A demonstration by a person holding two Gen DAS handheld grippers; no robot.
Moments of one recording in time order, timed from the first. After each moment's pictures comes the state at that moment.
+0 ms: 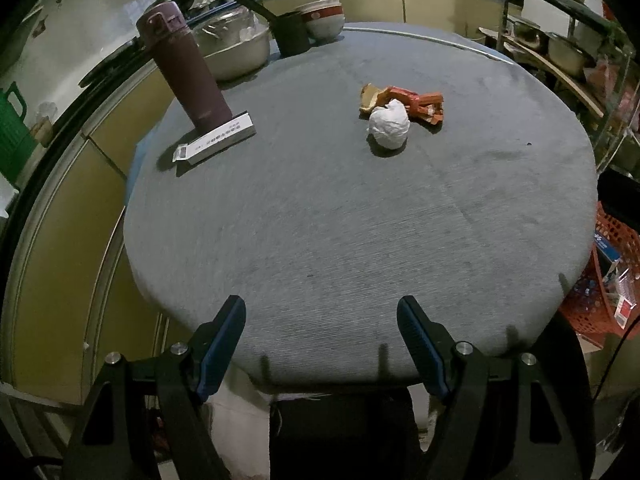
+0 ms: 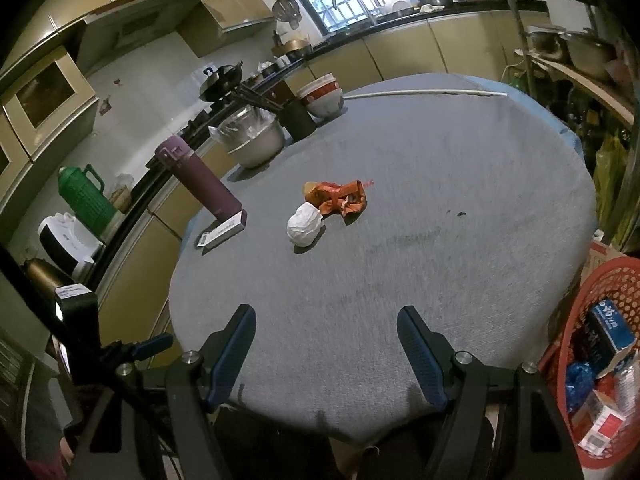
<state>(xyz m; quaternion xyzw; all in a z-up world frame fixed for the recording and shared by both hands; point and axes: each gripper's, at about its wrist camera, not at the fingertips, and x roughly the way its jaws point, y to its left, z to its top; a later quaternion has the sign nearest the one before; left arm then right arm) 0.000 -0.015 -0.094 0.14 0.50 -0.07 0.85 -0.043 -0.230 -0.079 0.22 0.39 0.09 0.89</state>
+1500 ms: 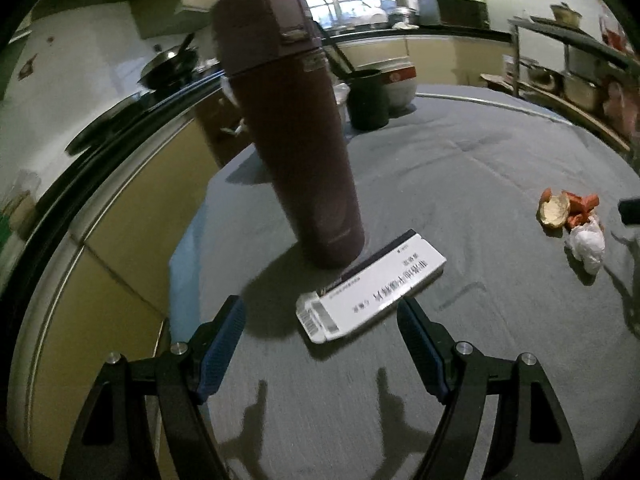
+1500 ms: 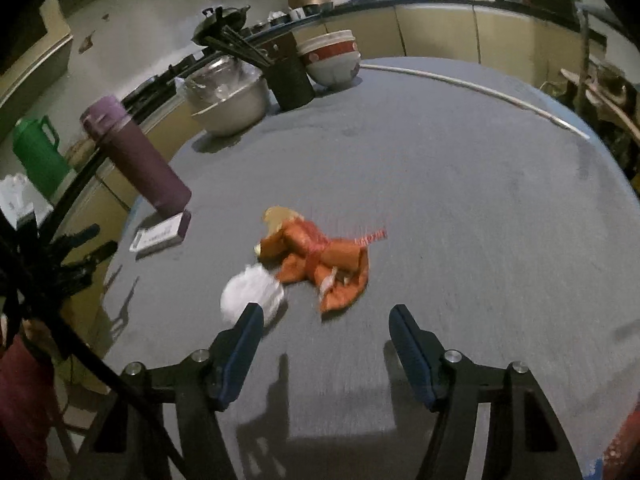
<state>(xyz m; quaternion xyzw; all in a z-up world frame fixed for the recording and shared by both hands) 0.208 0.128 -0.100 0.18 0.37 -0.13 0.90 0.151 -0.213 -0.120 0.13 0.45 0.10 0.88</state>
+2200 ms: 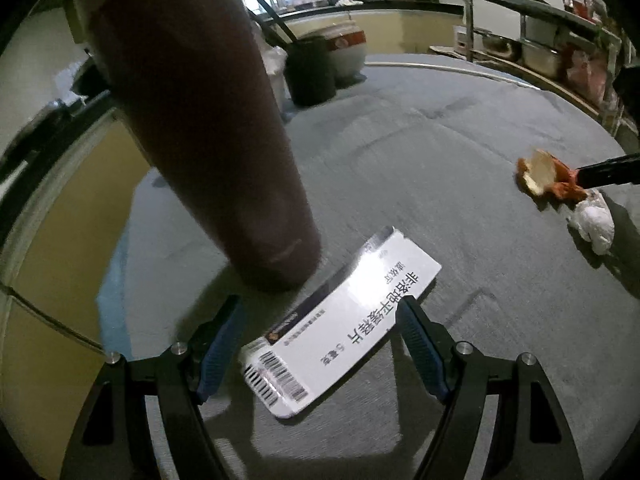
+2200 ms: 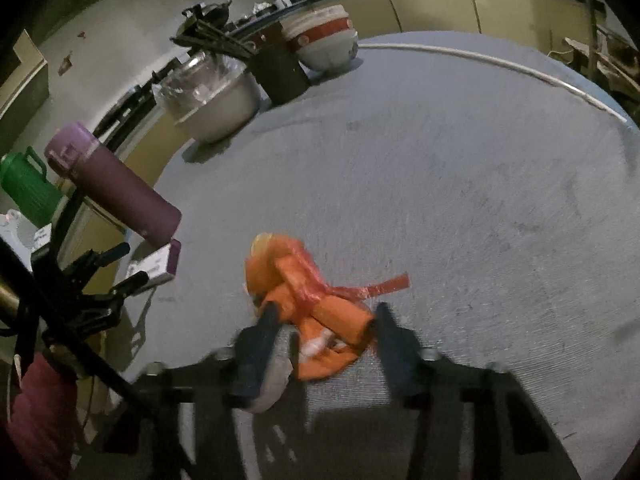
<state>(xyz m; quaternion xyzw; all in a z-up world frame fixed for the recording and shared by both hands) 0.257 0.105 -0.139 0.19 0.41 -0.24 0.86 0.202 -0.200 -0.147 0.17 0.48 0.10 0.85</state>
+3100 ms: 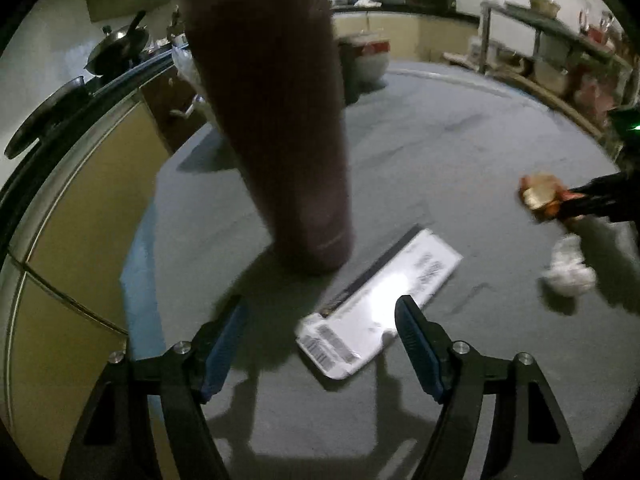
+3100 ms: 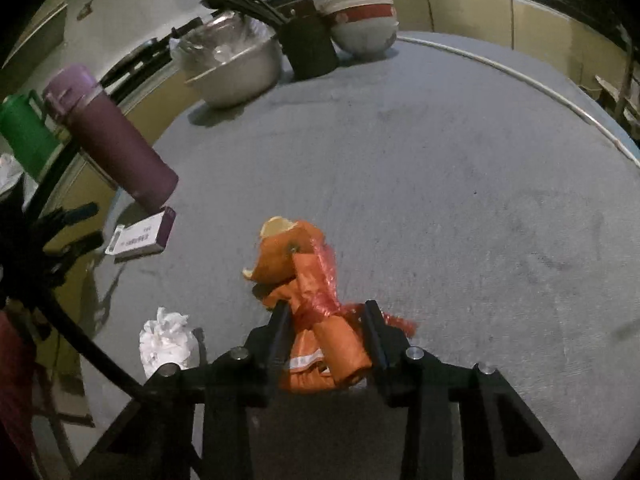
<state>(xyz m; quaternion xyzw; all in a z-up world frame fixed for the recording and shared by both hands) 0.264 0.127 -0.126 0.18 0.42 -0.21 0.86 0.215 -0.178 -0.148 0.09 0.49 0.12 0.86</state>
